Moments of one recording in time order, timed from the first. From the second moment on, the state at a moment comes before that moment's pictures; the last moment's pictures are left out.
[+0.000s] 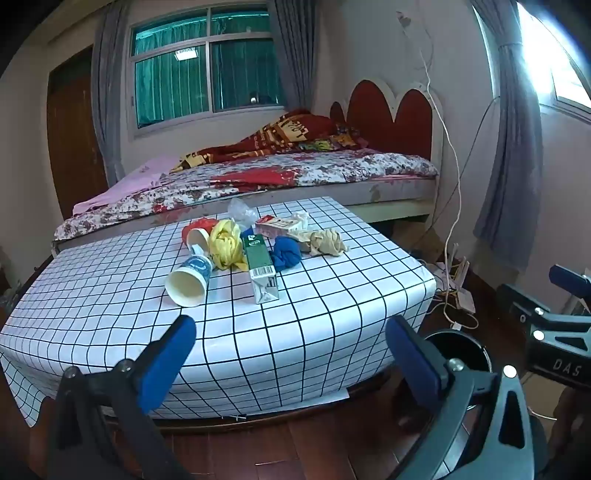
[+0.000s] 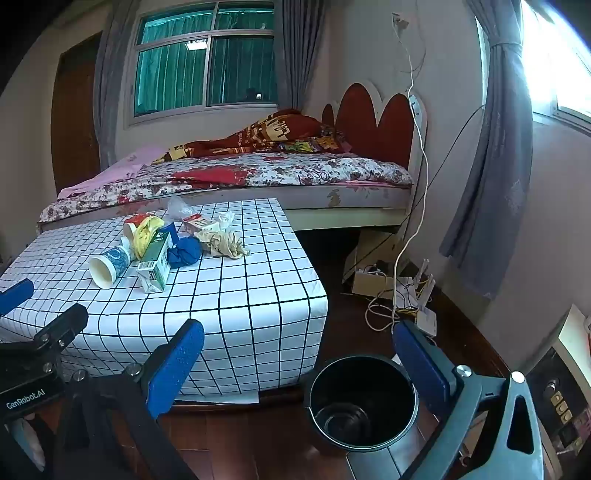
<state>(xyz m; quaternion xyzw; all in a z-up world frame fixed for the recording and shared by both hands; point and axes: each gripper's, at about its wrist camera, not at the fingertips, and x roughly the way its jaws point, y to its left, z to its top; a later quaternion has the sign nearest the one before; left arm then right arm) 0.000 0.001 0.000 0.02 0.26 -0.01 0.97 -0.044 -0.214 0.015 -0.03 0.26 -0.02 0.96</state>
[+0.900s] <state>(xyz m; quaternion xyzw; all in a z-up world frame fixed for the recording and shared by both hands) 0.001 0.001 0.004 0.02 0.26 0.00 0.97 -0.042 -0.217 0.020 -0.02 0.26 -0.02 0.97</state>
